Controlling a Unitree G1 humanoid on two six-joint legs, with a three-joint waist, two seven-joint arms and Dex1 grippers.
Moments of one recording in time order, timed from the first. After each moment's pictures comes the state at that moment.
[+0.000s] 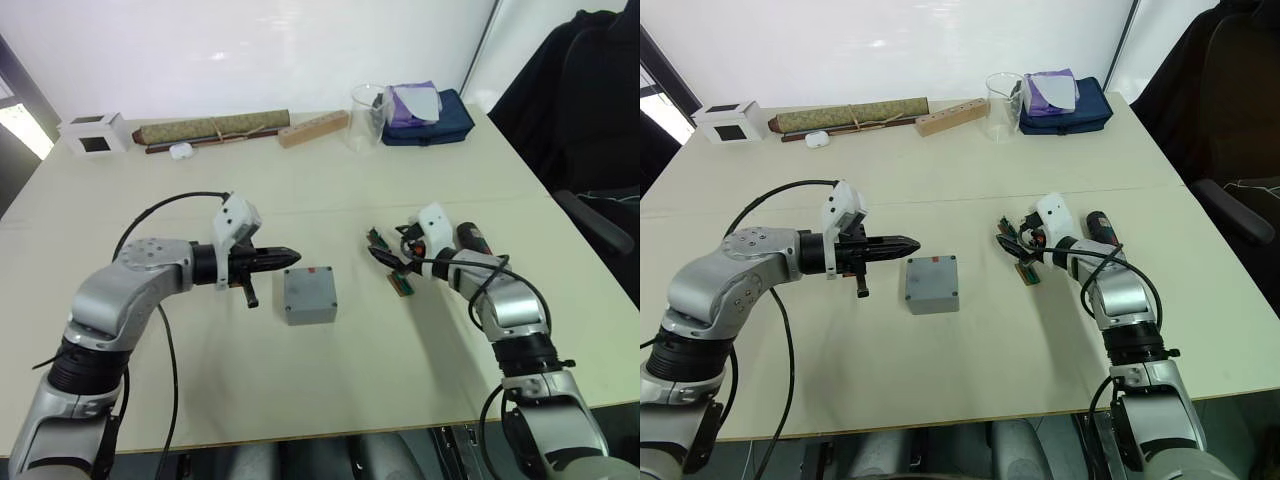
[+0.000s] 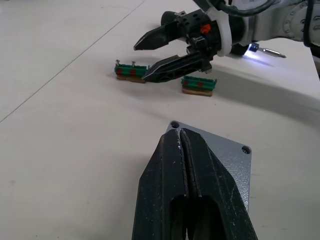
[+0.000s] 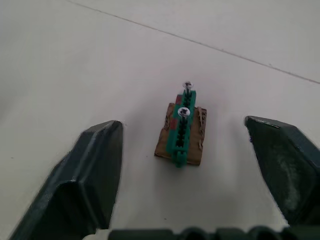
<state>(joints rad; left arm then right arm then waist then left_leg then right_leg) -0.51 0.67 -0.05 -0.29 -0.57 0.79 -0.91 -0.57 -0.43 0.03 0.24 0.18 0.47 0.62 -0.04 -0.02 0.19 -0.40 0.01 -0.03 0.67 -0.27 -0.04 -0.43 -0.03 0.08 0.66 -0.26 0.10</state>
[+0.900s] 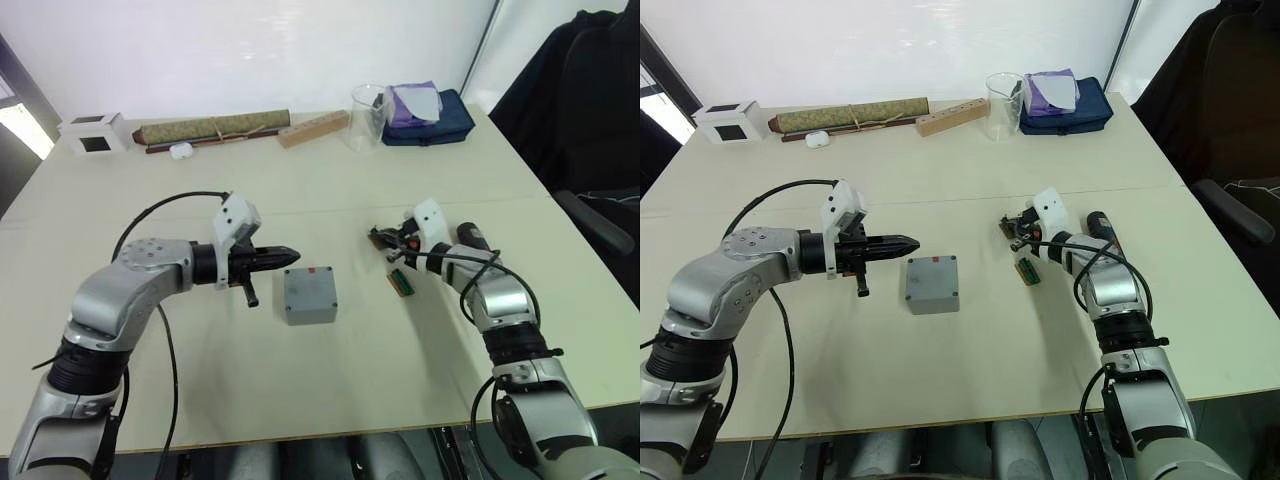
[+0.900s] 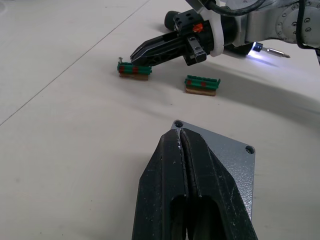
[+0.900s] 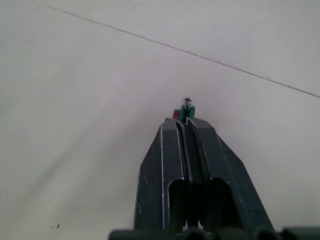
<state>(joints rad) -0.51 0.68 -0.05 -0.29 -0.57 0.79 -0.90 -0.61 -0.41 0.03 0.33 0.17 0.41 0.62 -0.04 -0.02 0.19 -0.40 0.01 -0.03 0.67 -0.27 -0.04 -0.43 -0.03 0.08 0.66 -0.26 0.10</state>
